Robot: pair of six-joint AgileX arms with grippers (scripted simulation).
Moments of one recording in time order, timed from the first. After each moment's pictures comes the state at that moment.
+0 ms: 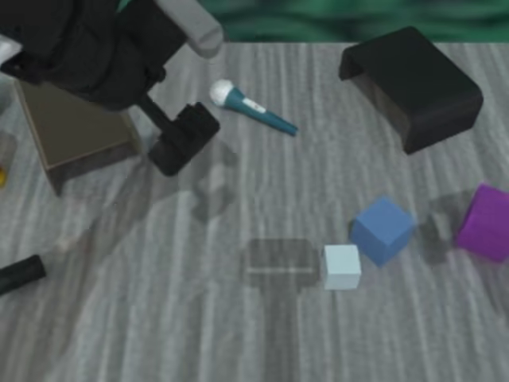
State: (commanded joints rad) left arm -0.49 1.52 1.39 -0.85 -0.01 0.42; right arm 0.17 0.77 0.63 -0.42 0.00 -0.10
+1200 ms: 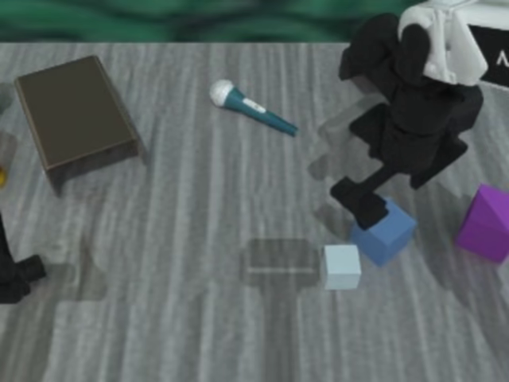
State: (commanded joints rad) left arm 0.02 0.00 0.00 0.00 0.00 0.00; right arm 0.44 2.09 1.61 -1.09 0.00 -0.25
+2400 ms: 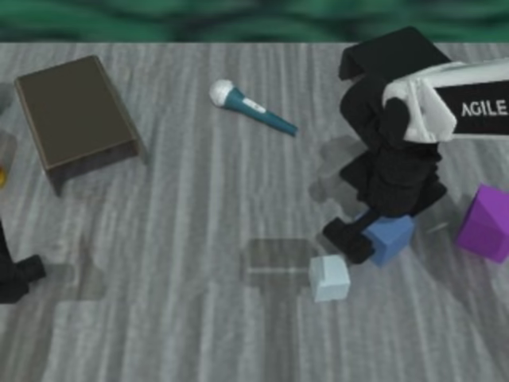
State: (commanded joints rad) left arm 0.02 0.00 0.00 0.00 0.00 0.00; right arm 0.44 2.23 1.44 -0.78 0.00 -0.25
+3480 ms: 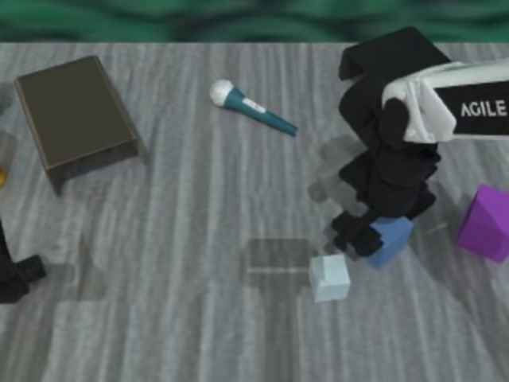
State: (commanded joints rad) left arm 0.02 0.00 0.00 0.00 0.00 0.00; right arm 0.44 2.23 1.44 -0.78 0.00 -0.25
